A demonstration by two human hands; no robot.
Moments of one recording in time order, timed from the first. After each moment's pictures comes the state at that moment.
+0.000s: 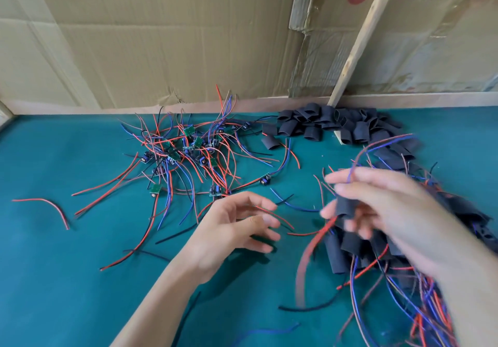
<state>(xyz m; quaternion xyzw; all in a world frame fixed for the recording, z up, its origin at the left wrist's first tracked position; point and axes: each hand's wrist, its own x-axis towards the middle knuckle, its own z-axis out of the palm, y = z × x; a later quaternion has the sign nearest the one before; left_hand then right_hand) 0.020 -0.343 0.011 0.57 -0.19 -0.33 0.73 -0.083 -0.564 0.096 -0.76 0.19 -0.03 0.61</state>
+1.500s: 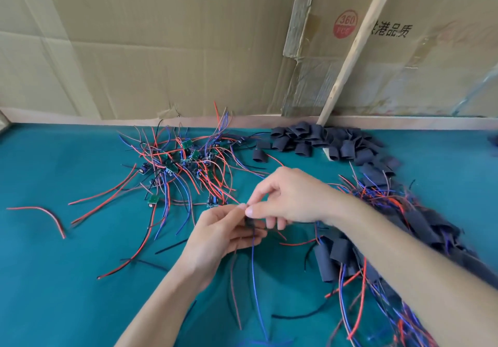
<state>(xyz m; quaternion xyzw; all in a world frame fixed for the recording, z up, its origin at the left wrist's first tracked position) 0.021 -0.349 0.011 0.56 -0.08 -0.29 0.77 0.001 -0.520 0.098 -0.94 -0.02 0.13 0.32</state>
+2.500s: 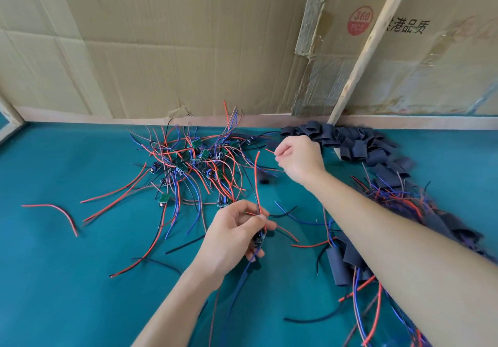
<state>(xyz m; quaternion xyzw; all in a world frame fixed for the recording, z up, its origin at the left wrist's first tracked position) 0.022 -0.351 0.012 0.68 -0.14 -0.22 0.68 0.094 -0.550 0.056 -0.91 0.20 -0.16 0.32</state>
